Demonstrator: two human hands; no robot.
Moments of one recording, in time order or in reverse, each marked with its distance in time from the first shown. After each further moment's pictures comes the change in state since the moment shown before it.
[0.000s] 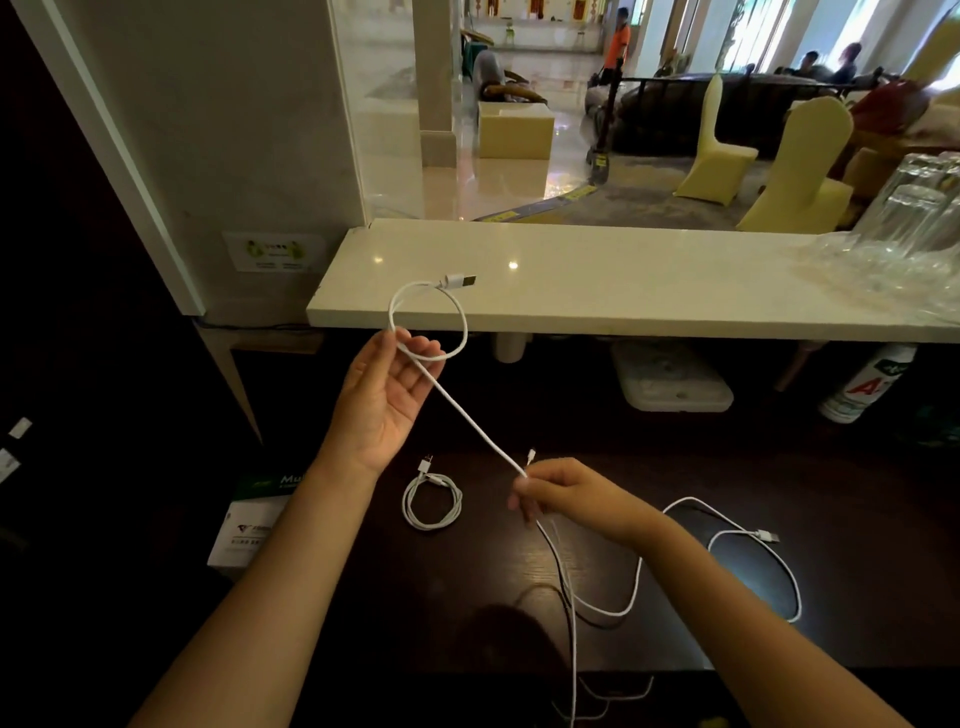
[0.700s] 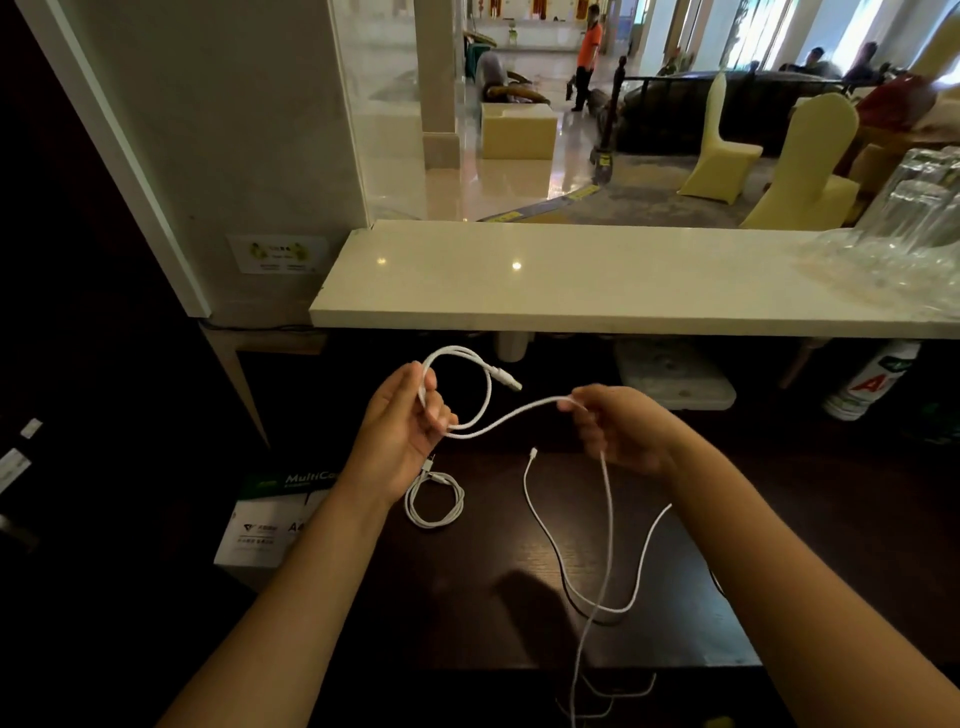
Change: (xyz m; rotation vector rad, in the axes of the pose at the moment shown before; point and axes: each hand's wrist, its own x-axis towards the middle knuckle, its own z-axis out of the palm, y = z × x) left_hand -0.021 -0.022 0.000 0.236 0.019 -0.080; right_hand 0.009 -0.038 -0.056 0.535 0.316 0.292
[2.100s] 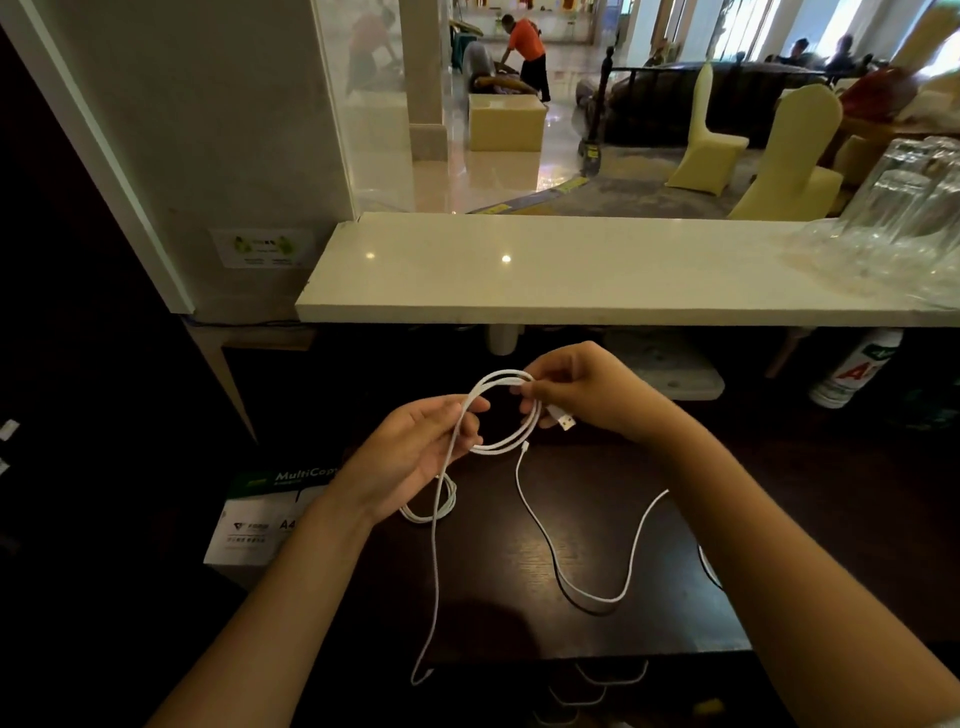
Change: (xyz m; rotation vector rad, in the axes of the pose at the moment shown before) left_hand -0.015 -0.003 0.000 0.213 -0.270 -0.205; right_hand -0.020 -0.031 0.029 -0.754 -0.056 -0.488
